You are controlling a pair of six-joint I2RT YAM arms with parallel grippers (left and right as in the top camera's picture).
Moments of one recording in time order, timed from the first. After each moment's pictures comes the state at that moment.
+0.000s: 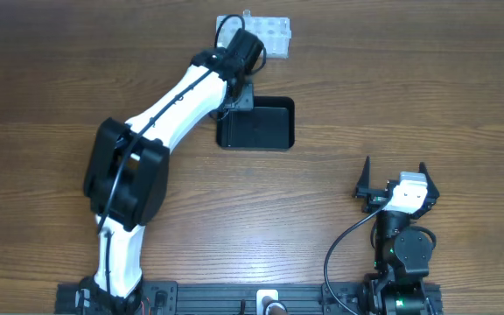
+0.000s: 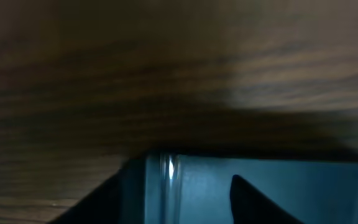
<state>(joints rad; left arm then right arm) -0.51 2.15 1.71 -0.83 -0.16 -0.51 0.04 0.01 0.01 -0.05 0.20 -0.09</state>
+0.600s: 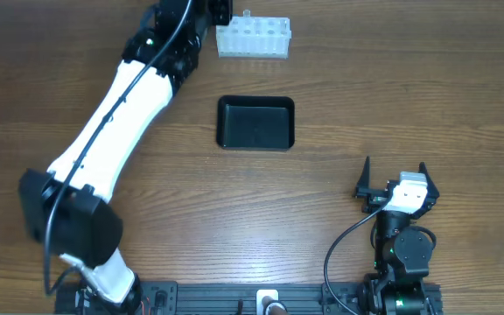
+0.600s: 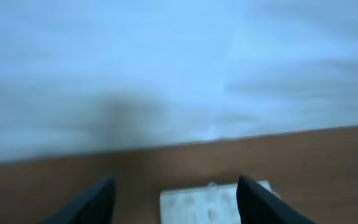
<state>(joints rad) -0.39 1.87 1.72 -0.22 -0.20 -0.11 0.04 0.01 0.01 -0.05 0.20 -0.09</state>
